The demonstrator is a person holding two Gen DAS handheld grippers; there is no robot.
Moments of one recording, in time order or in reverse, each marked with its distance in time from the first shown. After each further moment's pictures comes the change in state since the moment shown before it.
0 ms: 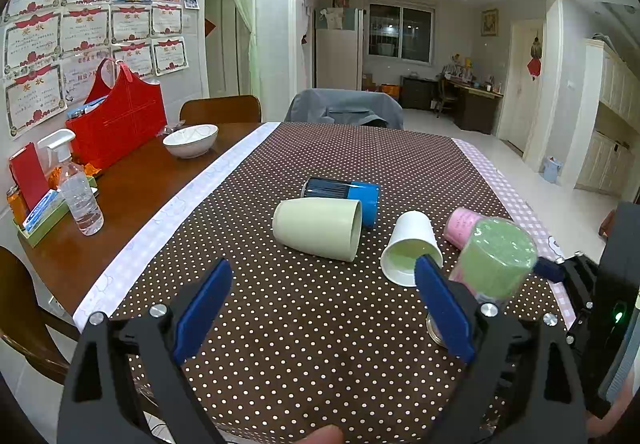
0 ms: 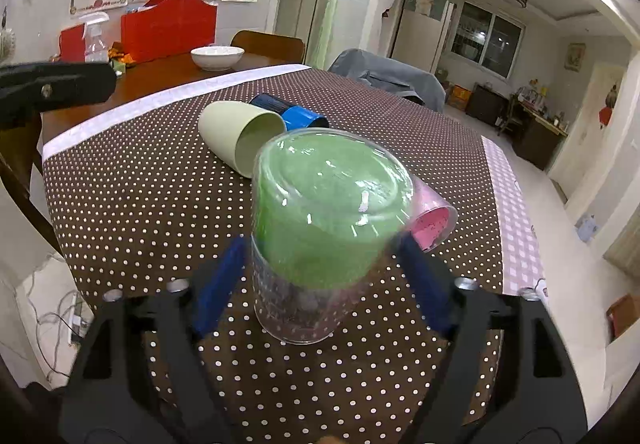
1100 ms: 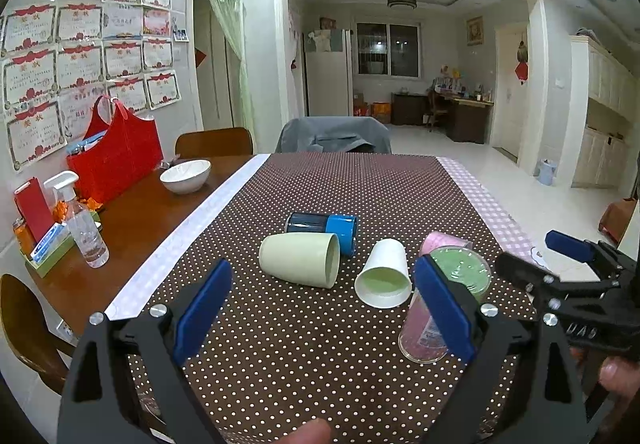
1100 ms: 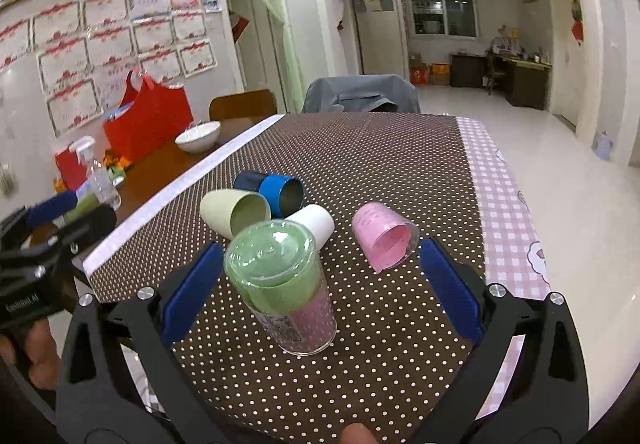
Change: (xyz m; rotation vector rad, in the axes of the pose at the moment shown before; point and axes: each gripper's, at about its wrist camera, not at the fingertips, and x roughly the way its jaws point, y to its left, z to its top) left arm -0.041 -0.035 0.014 0.063 -0.088 -0.002; right arm -0.066 -0.067 0.025 0.350 -0.093 0.048
